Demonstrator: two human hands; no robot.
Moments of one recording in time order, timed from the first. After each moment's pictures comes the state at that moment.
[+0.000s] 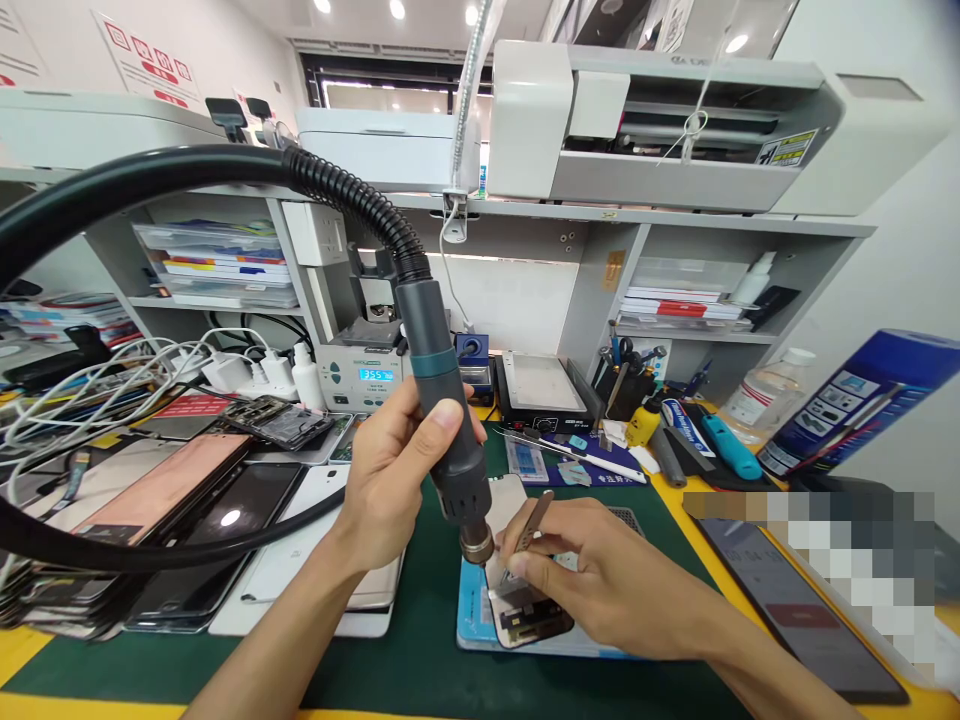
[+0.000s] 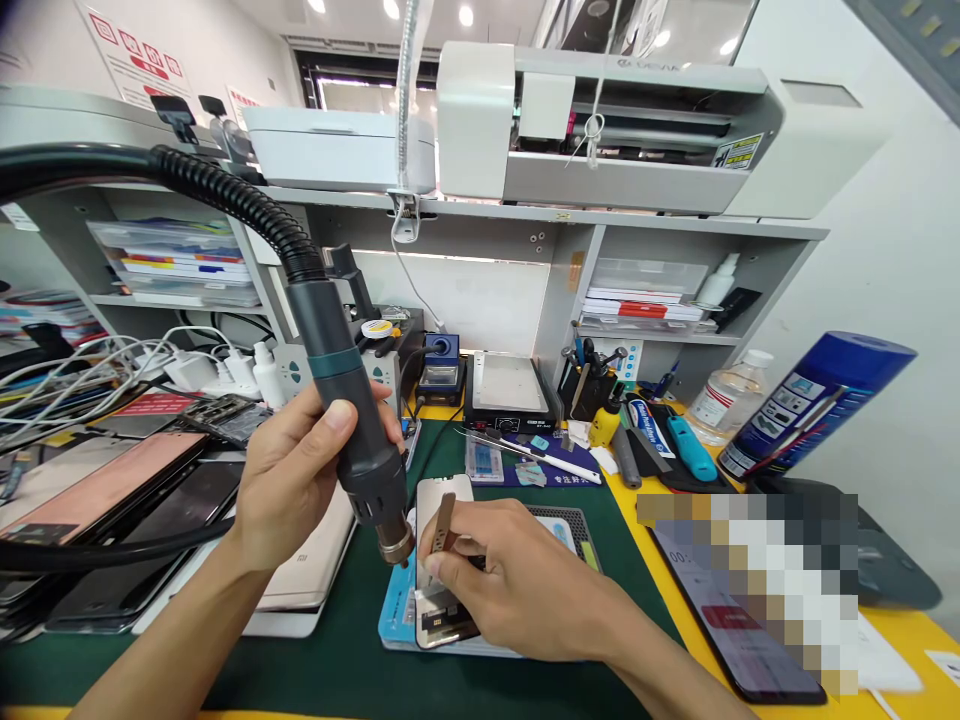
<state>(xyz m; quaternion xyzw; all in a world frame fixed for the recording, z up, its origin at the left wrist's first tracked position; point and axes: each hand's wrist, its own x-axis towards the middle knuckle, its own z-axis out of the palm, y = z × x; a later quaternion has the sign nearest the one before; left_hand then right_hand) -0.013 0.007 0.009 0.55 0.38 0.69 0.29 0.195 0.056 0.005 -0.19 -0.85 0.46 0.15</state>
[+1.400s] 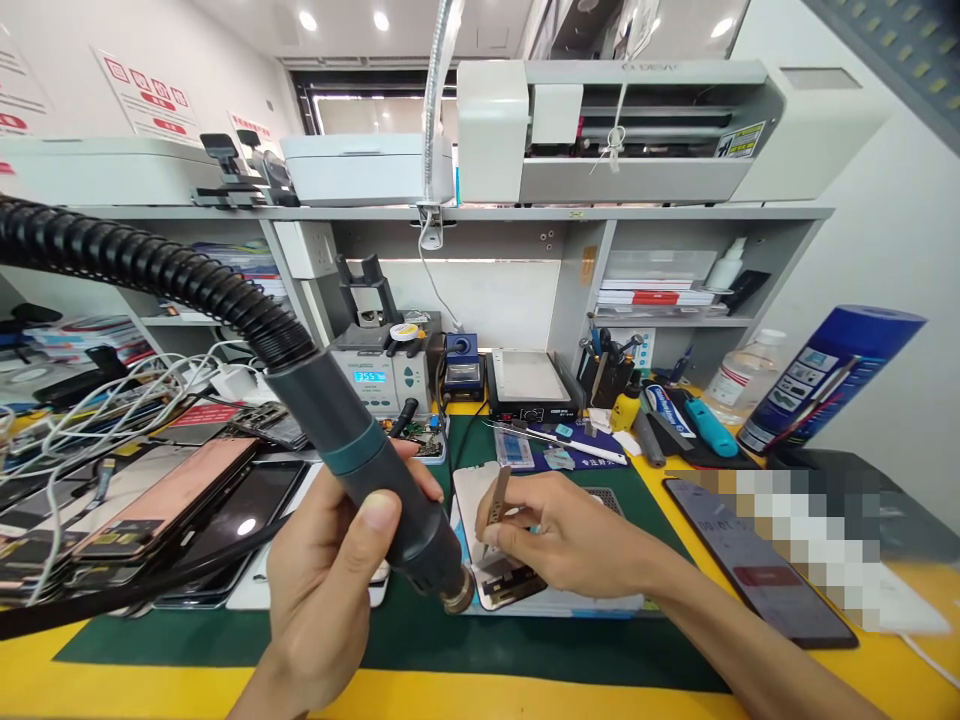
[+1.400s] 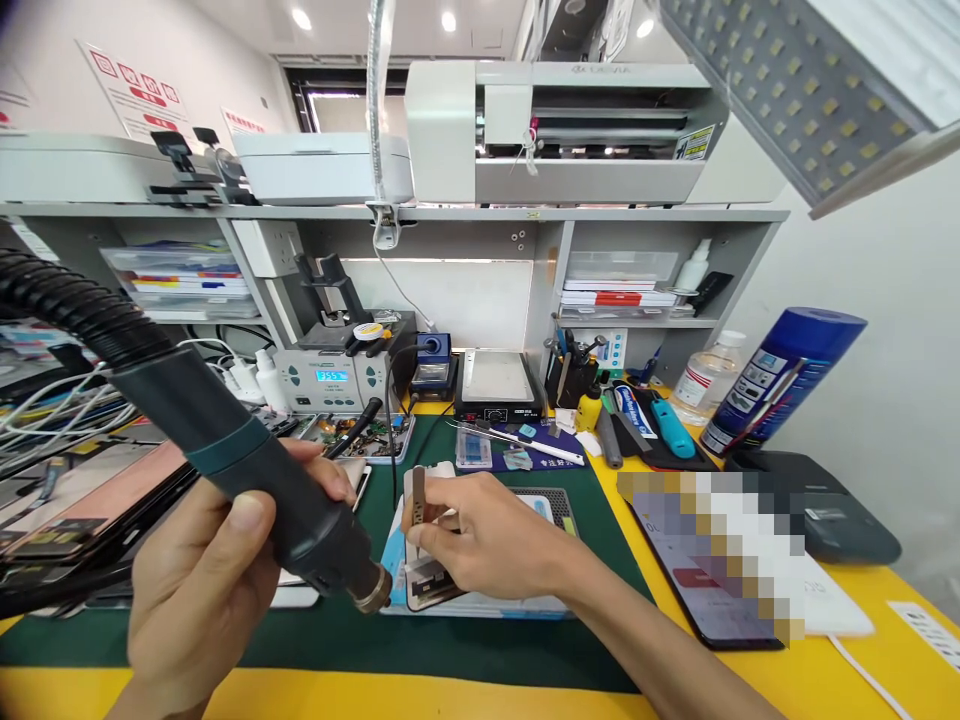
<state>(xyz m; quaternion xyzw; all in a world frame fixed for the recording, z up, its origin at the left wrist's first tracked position) 0.030 -0.062 -0.001 0.43 0.47 0.74 0.23 0.198 0.063 -0.001 -0.14 -0.87 0.45 0.14</state>
